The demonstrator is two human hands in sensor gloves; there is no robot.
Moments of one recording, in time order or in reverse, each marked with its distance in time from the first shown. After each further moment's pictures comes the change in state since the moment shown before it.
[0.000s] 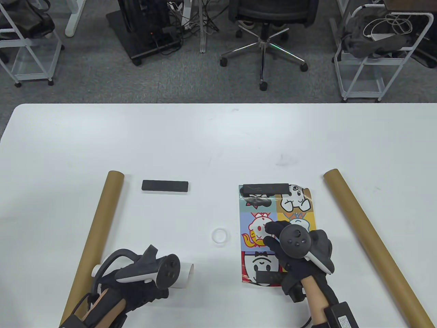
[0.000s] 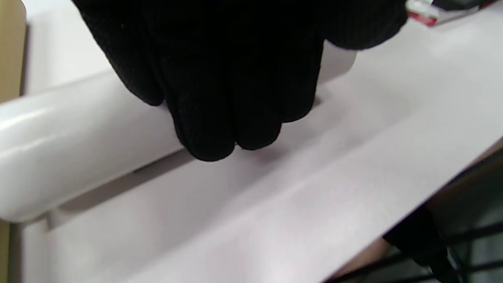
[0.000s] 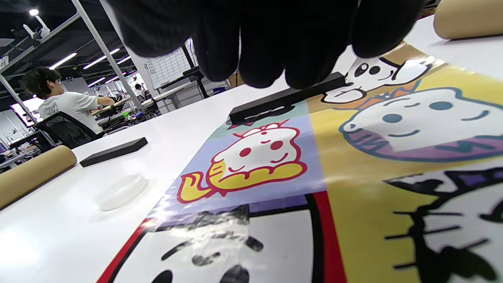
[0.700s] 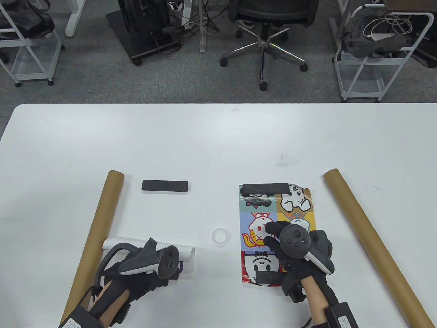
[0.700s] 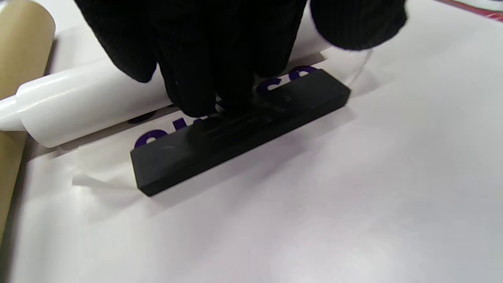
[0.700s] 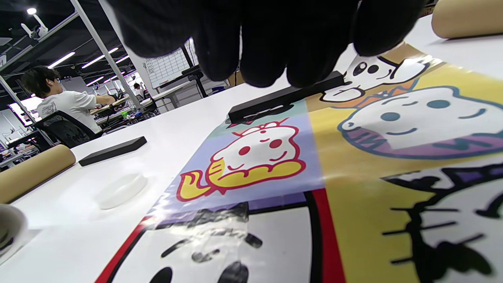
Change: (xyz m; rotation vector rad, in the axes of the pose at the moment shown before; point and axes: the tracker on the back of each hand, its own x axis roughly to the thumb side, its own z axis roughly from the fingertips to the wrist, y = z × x) left_hand -0.015 -0.003 -0.023 0.151 0.105 -0.025; right_hand 0.000 0.000 0.001 0.003 0.006 0.003
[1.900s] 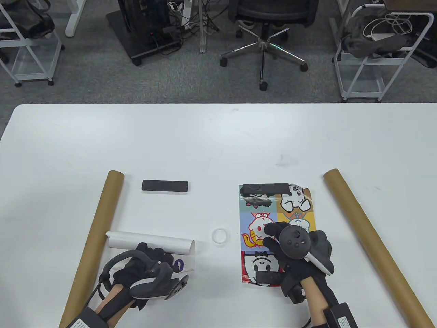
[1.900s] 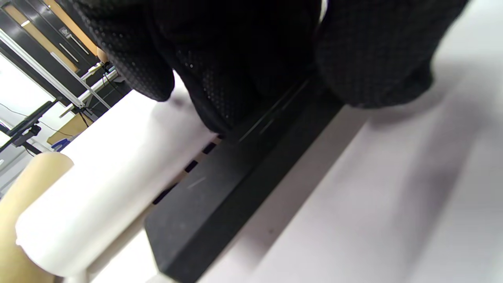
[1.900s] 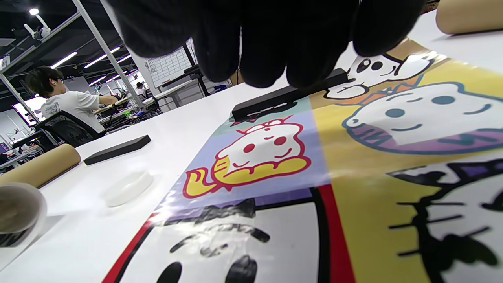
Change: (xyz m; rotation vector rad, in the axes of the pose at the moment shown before) left_hand 0.027 -0.017 -0.005 0.304 -0.011 -0.450; right_hand 0.001 0.001 0.000 0.009 -0.007 -0.008
